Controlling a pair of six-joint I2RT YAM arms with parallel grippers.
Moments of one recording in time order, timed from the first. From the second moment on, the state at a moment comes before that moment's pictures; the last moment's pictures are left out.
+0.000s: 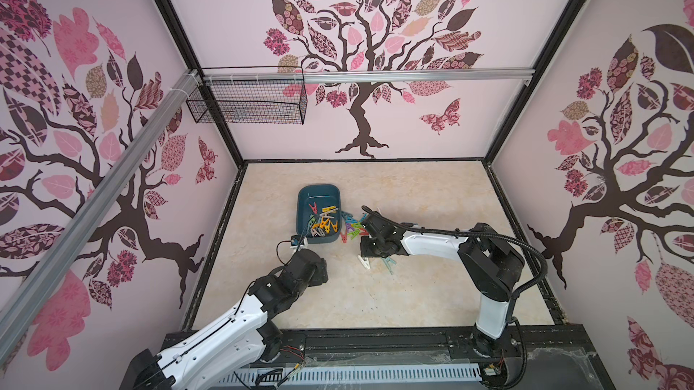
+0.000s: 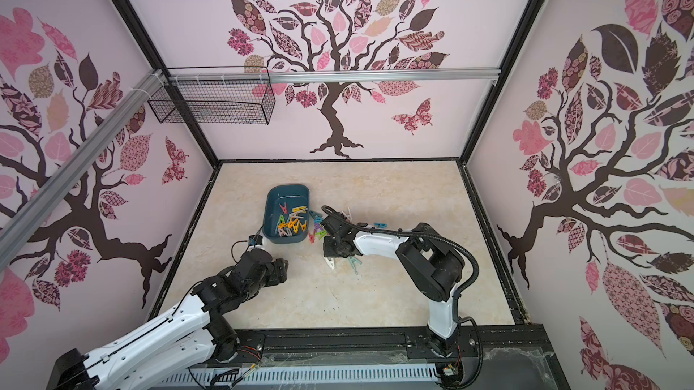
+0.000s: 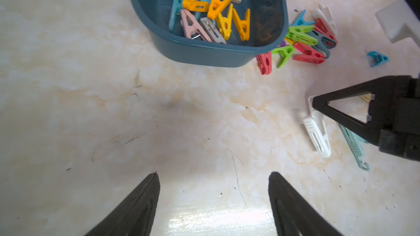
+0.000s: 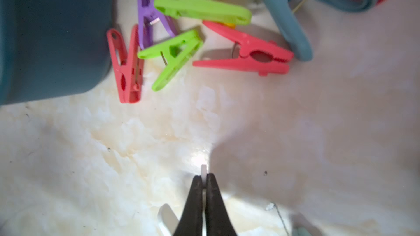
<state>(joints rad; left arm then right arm) -0.69 0.79 0.47 -0.56 -0.33 -0.73 0.82 1.87 1.16 -0.31 -0.02 0.74</state>
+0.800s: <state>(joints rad) -0.50 0.73 0.52 -0.65 -0.24 -0.70 0.84 2.15 1.79 -0.27 0.03 0.66</state>
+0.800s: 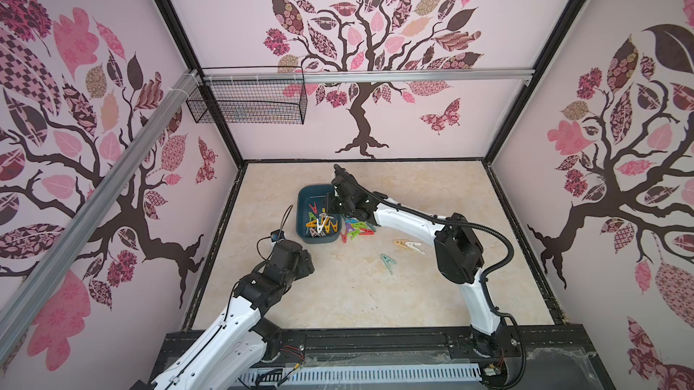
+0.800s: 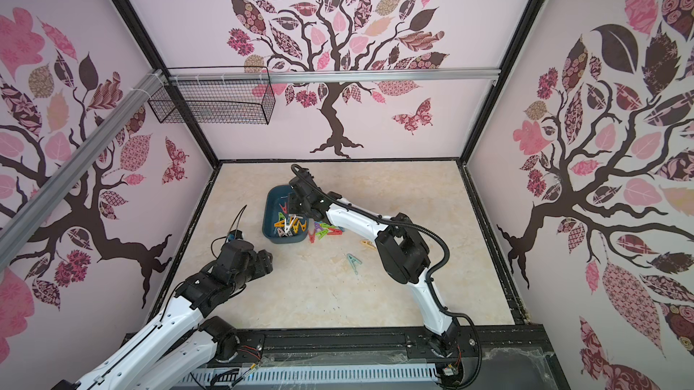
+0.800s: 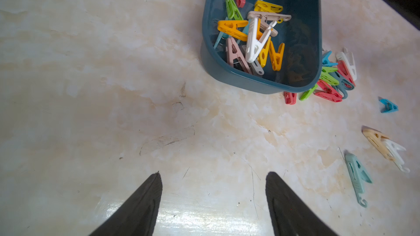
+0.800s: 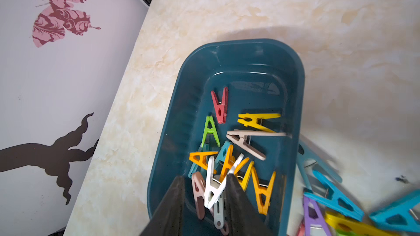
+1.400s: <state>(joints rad) -0.90 1.03 0.56 -0.37 -0.29 -0.59 0.78 1.33 0.80 -0.34 0.18 0.56</state>
